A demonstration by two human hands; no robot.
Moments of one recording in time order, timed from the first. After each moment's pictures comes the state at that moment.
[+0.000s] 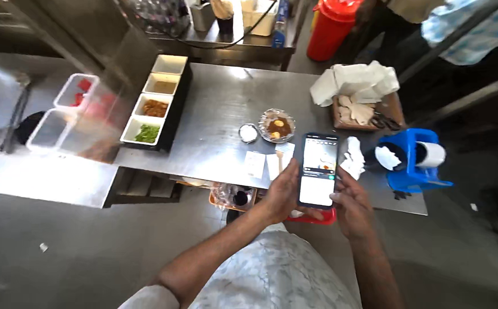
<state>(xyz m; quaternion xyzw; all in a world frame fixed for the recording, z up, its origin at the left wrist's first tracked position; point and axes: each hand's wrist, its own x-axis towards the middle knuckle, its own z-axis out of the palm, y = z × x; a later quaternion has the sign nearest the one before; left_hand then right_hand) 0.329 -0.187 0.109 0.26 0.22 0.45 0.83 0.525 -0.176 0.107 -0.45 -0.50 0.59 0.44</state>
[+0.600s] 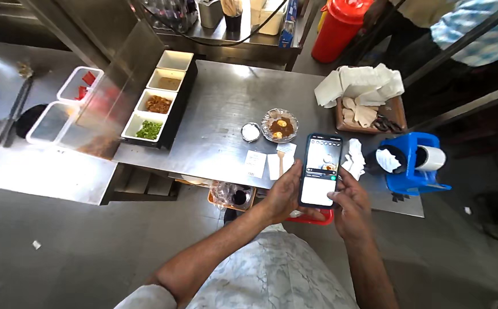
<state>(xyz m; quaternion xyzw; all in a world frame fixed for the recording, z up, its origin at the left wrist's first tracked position) 0.330 -0.184 0.110 0.27 0.20 0.45 0.83 0.516 -0.175 0.109 -0.48 -0.49 0.57 0.46</state>
